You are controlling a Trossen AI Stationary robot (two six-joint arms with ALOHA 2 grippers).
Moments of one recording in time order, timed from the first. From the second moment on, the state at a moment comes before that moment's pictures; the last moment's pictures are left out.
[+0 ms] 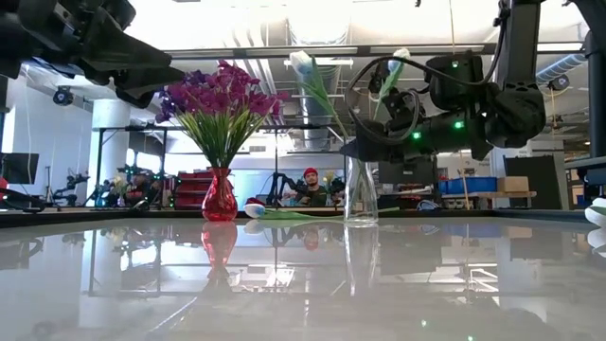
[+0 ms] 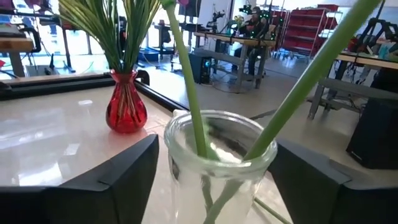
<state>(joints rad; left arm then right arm) -0.16 0.62 0.25 0.20 -0.12 -0.12 -0.26 1.87 0.47 1.41 0.45 -0.10</state>
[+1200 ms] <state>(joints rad) -0.16 0.63 0.25 0.18 -0.17 -0.12 -0.03 1.21 0.81 -0.81 0.12 1.19</state>
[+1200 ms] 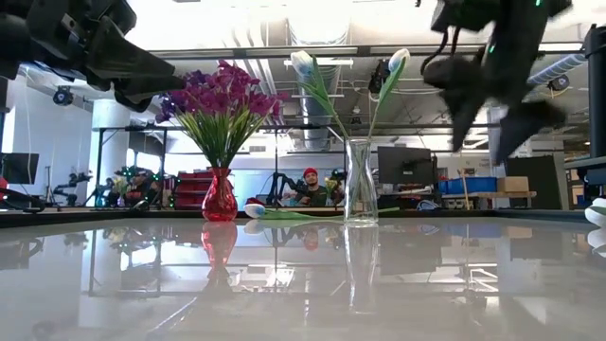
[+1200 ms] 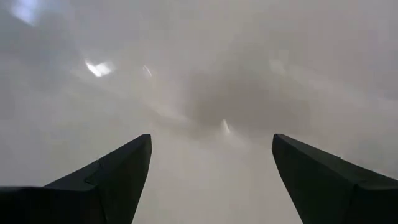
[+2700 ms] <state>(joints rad) -0.16 0.64 0.25 0.16 -0.18 -0.07 -0.13 1.61 0.64 -1.07 -0.37 0.80</state>
